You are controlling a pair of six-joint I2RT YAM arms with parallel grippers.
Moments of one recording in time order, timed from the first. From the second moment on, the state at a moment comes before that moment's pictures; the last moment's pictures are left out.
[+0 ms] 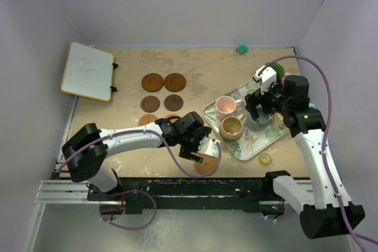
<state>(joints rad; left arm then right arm) -1.05 1.54 0.97 -0.41 0.21 0.82 0.10 0.95 1.06 -0.70 -0.31 -0.43</state>
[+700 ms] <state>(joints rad) -0.89 1.80 1.09 -0.26 0.32 0.68 0.10 0.95 1.06 -0.70 -0.31 -0.43</state>
